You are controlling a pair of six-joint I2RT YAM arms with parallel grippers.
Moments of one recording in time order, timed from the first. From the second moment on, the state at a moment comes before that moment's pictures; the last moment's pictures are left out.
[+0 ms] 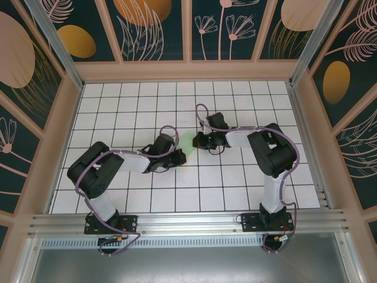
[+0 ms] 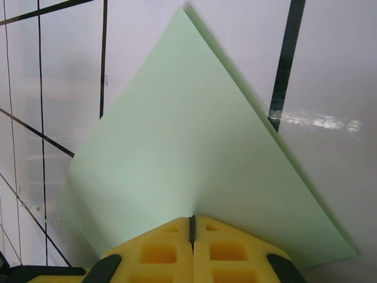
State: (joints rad) left arm -0.69 1.74 0.67 0.23 0.31 -0.84; right arm 0.53 1.95 1.03 -0.02 -0.50 0.57
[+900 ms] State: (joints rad) left arm -0.60 1.47 0.62 0.01 0.32 -0.85; right arm 0.52 1.95 1.10 -0.10 -0.49 0.54
